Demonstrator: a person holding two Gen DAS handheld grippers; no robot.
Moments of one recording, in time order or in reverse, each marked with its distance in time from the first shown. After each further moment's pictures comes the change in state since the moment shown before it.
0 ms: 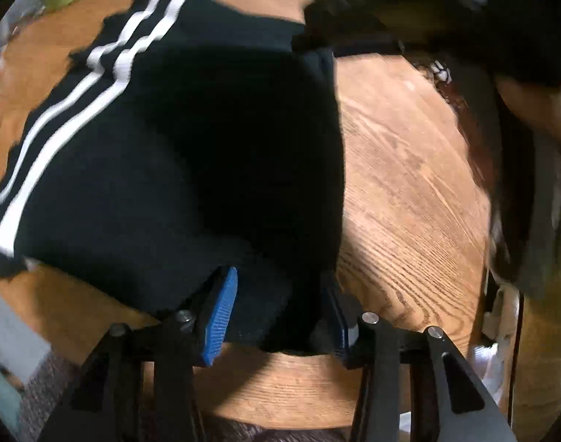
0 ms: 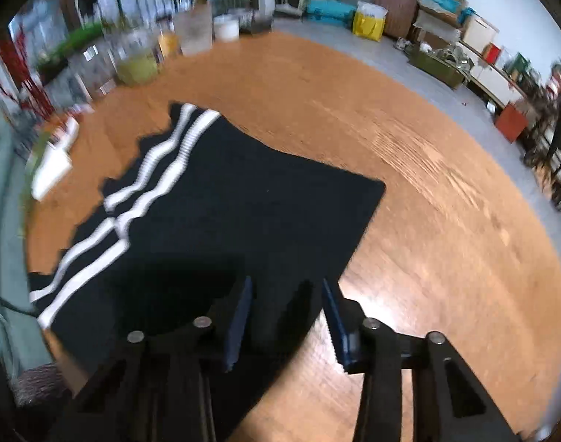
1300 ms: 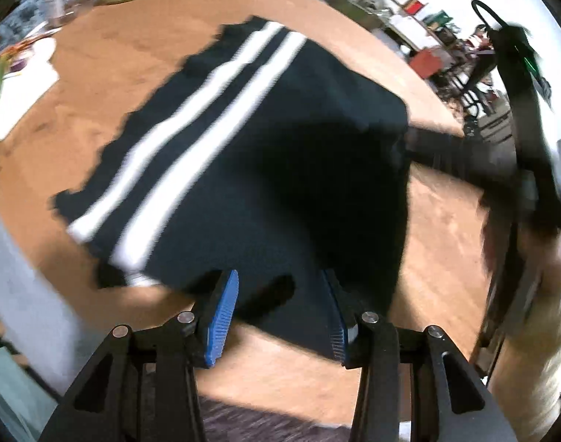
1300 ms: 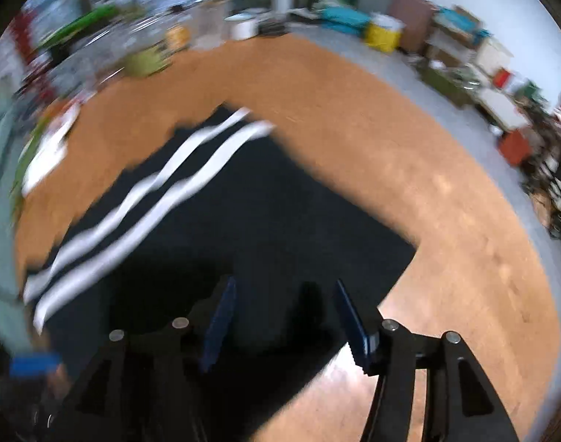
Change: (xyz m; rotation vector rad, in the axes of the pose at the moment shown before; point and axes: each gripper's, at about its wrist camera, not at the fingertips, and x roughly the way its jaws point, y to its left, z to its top) left arm -0.060 0.069 0.043 -0.113 -0.065 0.062; right arm -0.002 0.010 0.019 -0.092 -0.027 0.053
